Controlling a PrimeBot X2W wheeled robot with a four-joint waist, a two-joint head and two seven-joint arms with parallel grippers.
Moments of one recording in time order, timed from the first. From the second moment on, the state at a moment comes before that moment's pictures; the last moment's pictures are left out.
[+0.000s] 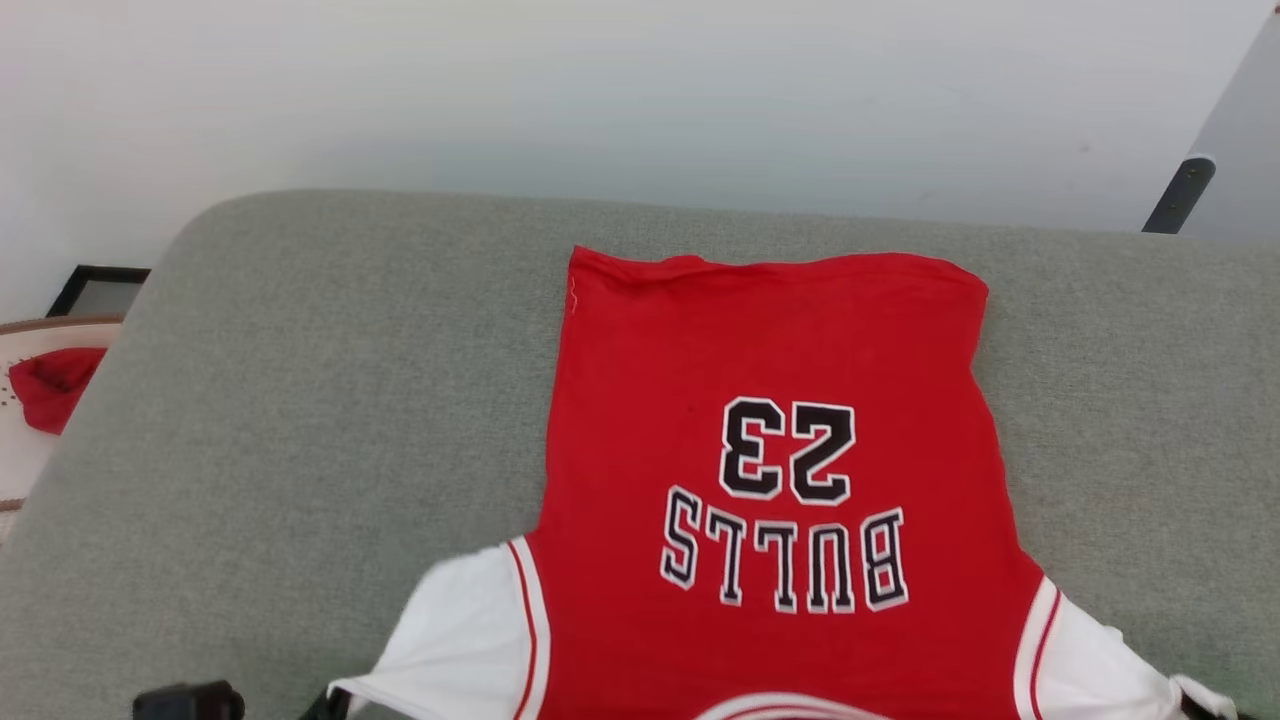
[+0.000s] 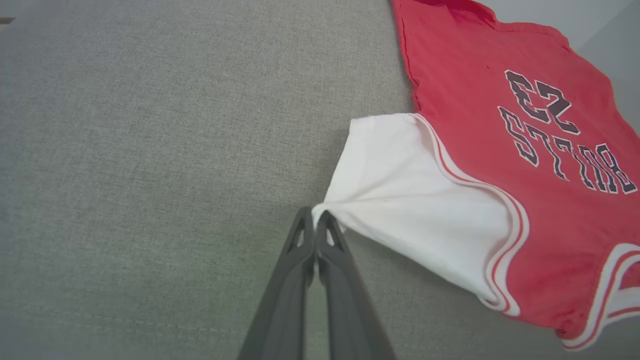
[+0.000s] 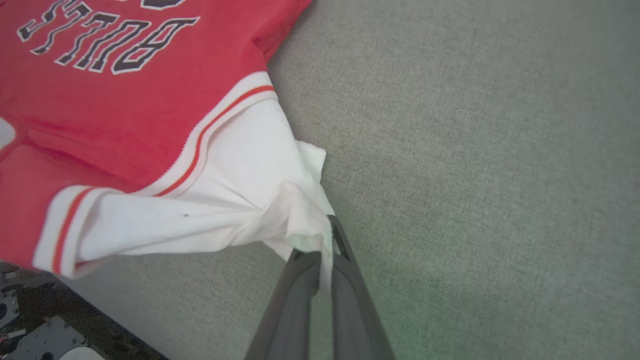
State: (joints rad) left arm -0.04 0.90 -0.80 -0.13 -1.25 0.43 -0.26; right arm 0.12 -0.85 0.39 0.10 0.81 0.13 0.08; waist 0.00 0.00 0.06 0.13
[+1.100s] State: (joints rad) left arm -0.07 0.78 -0.84 -0.07 -1.18 0.40 -0.24; right arm -0.02 -0.71 0.06 -0.12 0.73 0.13 0.50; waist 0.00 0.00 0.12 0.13
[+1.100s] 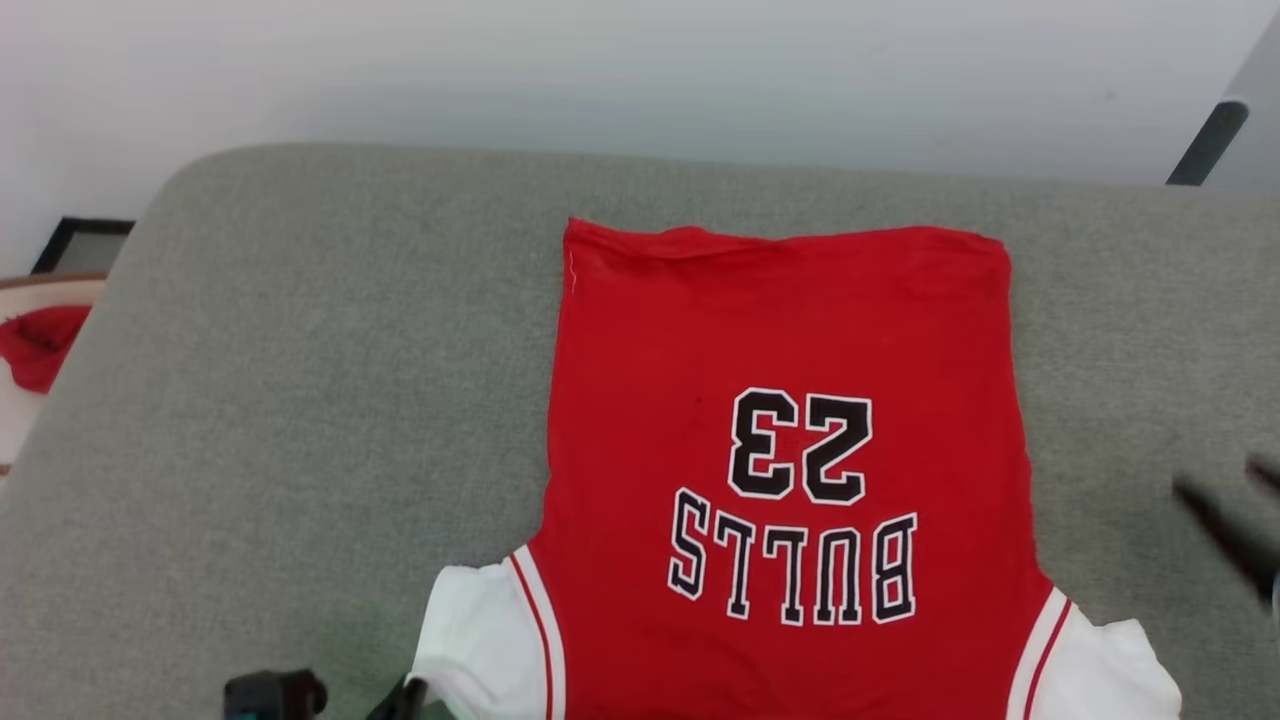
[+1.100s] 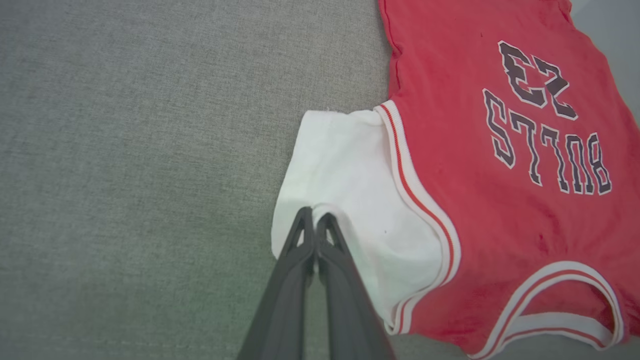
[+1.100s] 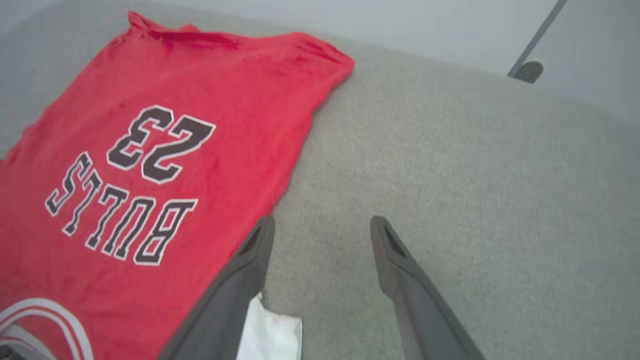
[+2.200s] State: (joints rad) left arm -0.36 0.54 -0.95 0.13 -1.06 0.22 -0.20; right arm -0.97 -0.59 0.11 0.82 0.56 0.13 0.80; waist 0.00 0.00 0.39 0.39
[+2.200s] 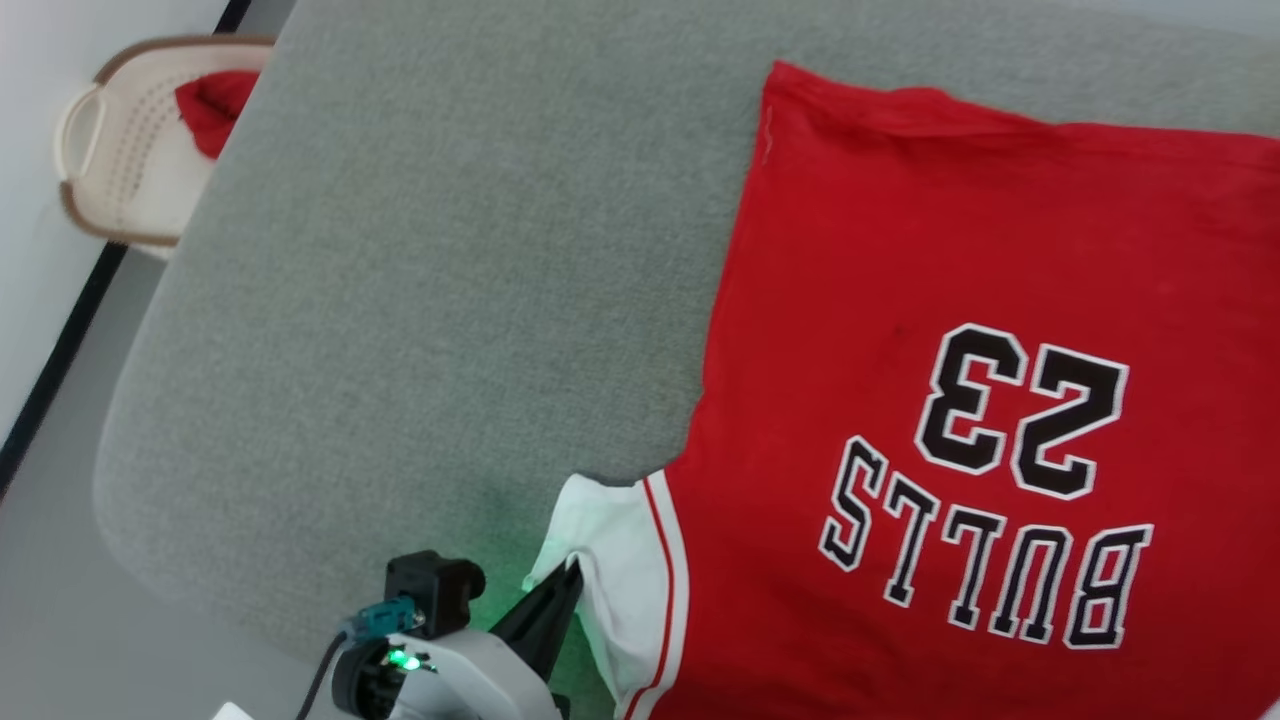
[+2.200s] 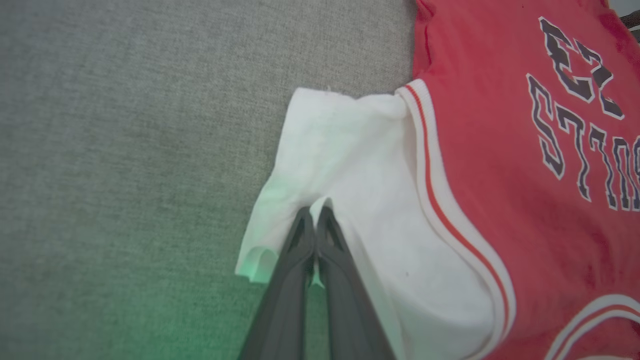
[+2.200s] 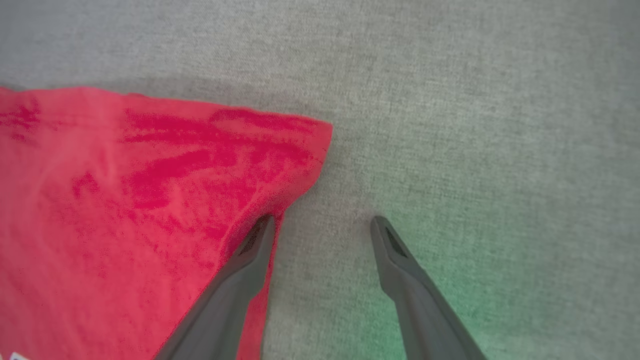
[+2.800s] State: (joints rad) left arm -0.38 0.49 -0.95 0.19 -1.06 0.18 -0.22; right arm -1.08 -0.56 0.15 0.91 0.54 0.13 0.86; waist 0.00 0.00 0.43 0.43
